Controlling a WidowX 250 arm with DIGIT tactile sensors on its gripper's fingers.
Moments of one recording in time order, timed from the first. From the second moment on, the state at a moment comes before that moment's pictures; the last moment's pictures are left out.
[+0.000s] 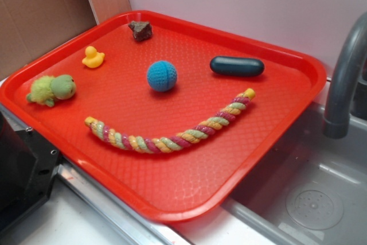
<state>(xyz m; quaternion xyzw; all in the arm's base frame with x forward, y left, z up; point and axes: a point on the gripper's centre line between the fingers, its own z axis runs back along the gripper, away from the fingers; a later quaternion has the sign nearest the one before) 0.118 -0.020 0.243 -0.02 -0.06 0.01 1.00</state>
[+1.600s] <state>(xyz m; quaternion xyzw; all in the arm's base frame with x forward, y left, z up) 0.336 0.114 0.100 0.13 -0.06 0.09 0.99</state>
